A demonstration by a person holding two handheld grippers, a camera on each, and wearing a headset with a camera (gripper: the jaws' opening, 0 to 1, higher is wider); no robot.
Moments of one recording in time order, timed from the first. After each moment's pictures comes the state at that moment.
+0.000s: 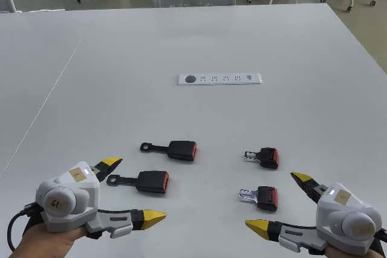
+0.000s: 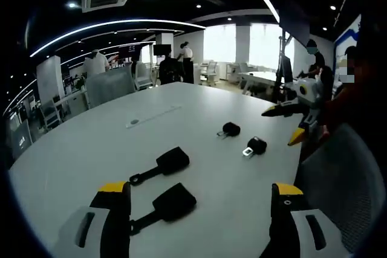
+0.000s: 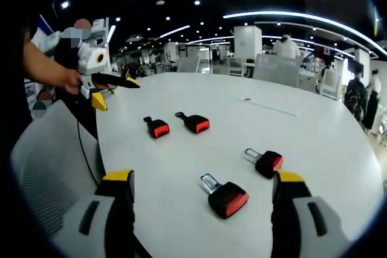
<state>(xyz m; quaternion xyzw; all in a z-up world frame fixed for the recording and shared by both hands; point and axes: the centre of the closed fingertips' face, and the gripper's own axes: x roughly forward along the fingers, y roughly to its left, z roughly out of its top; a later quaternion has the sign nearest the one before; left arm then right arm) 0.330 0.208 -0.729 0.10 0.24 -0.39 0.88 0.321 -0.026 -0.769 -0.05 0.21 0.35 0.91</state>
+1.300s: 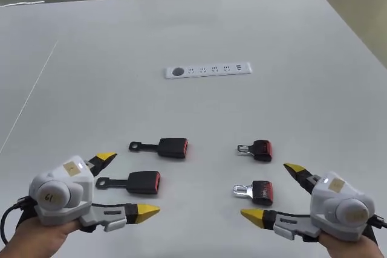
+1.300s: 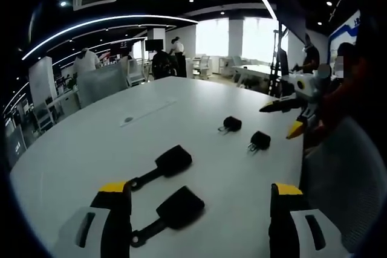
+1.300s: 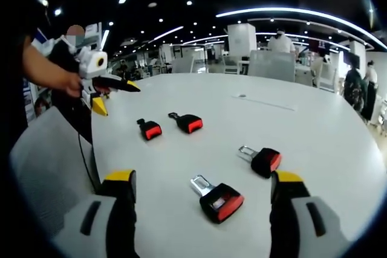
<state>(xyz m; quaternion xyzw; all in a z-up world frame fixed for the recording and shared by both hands) 0.351 0.208 -0.738 0.12 0.25 -0.41 0.87 0.334 -0.031 -0.777 -0.05 0.23 0.36 0.91</state>
